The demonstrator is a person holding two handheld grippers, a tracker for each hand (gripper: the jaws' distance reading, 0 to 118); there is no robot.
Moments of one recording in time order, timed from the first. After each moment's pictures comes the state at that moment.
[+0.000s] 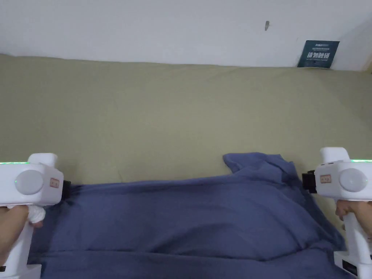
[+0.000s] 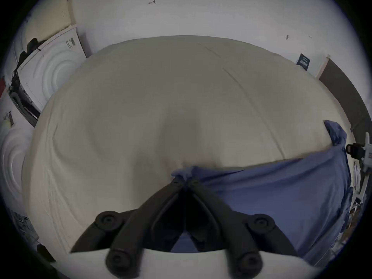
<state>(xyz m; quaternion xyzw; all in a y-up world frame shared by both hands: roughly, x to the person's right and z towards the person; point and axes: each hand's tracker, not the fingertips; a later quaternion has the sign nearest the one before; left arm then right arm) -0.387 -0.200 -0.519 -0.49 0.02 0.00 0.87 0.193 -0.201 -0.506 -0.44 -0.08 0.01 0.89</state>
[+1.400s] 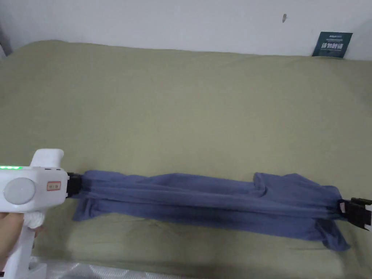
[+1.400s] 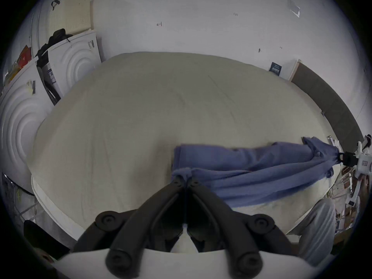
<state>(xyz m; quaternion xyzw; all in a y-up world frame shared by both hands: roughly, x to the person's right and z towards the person) -0.436 -0.155 -0.250 -0.43 -0.02 0.03 0.90 0.195 -0.155 -0.178 -0.39 0.02 -0.06 0.92</state>
